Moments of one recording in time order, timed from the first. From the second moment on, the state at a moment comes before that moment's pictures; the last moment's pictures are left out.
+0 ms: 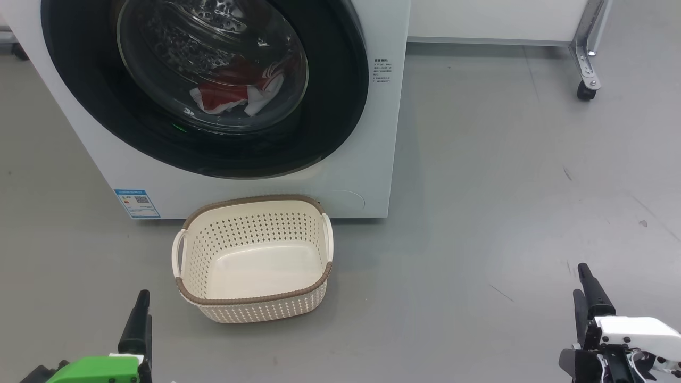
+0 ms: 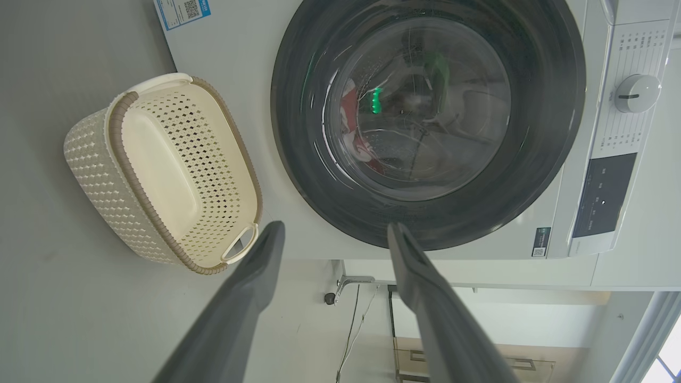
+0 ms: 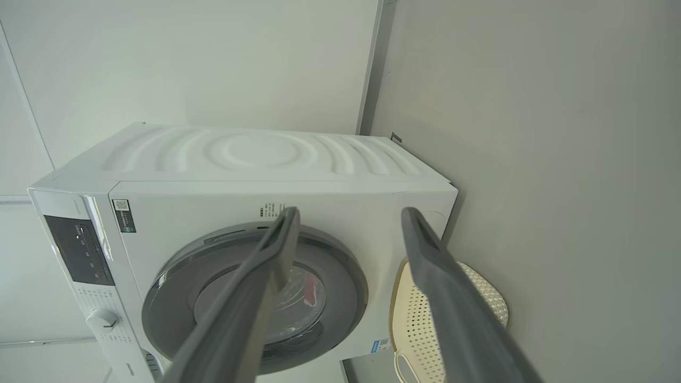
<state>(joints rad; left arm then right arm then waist) -0.01 0.05 -0.02 0.32 -1.63 -0.12 0.00 0.00 -0.04 -0.07 0.30 1.58 0.12 0.01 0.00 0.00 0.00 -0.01</state>
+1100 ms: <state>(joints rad) -0.07 0.05 -0.03 0.19 -1.25 -0.11 -0.10 -0.08 -0.06 -0.01 0.16 1.20 0.09 -0.10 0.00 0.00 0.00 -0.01</state>
